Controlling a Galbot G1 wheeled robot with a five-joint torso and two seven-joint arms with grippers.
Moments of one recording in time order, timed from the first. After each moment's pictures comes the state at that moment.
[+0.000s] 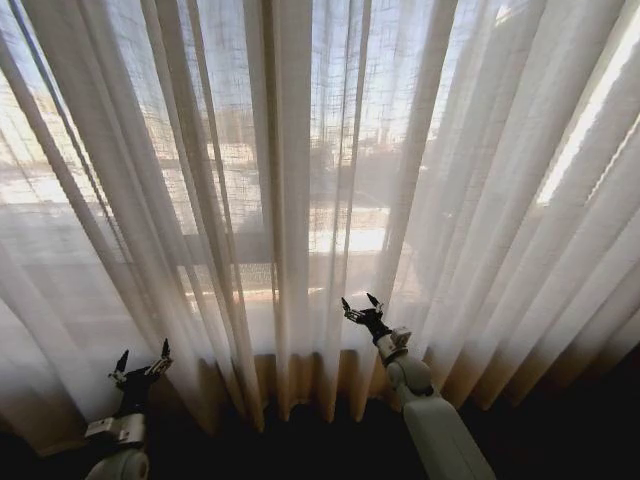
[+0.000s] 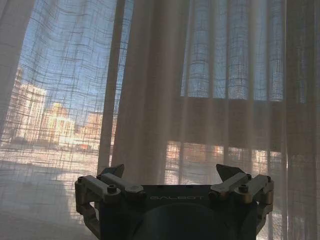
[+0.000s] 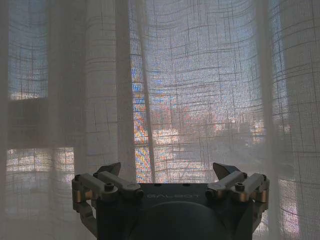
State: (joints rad) left arm 1.43 -1.37 -0.90 -1.79 -0.41 -0.25 0.05; right arm -0.95 1.33 0.39 1.58 0.32 0.02 -0.16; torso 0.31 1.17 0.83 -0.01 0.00
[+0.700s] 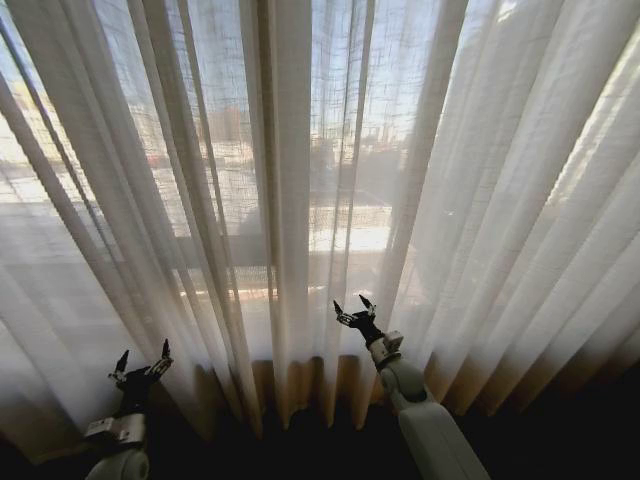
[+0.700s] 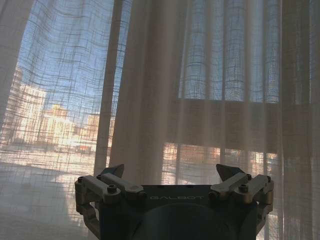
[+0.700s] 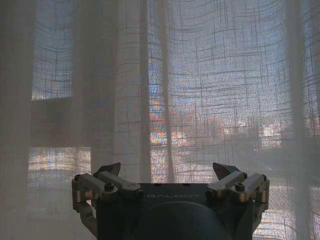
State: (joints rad) left arm 1.43 -1.37 -0.90 -1.79 -0.41 -0.25 0.05; right arm -0.96 1.33 0.33 1.60 0.30 0.04 -0.14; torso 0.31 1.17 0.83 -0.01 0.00
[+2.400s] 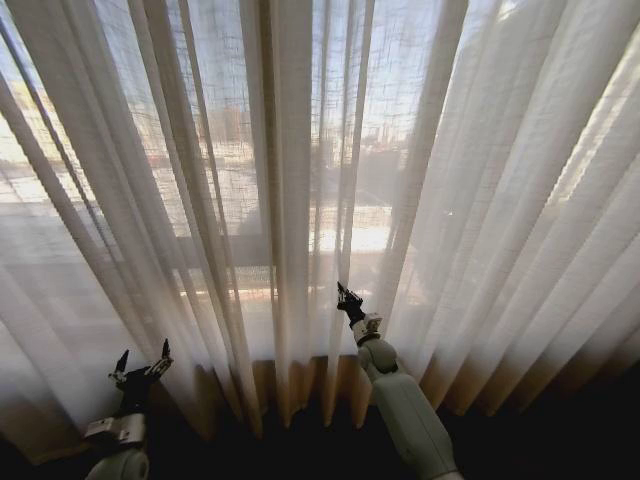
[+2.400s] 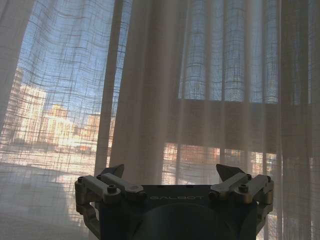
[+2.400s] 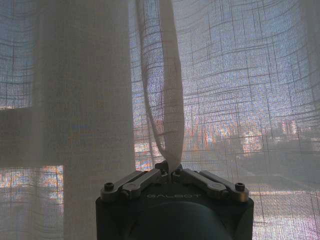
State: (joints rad) left arm 1.43 -1.37 -0.90 -1.79 -0.41 -0.25 0.05; right arm -0.78 1.42 0.30 1.39 0.27 0.10 -0.06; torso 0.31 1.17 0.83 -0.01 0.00
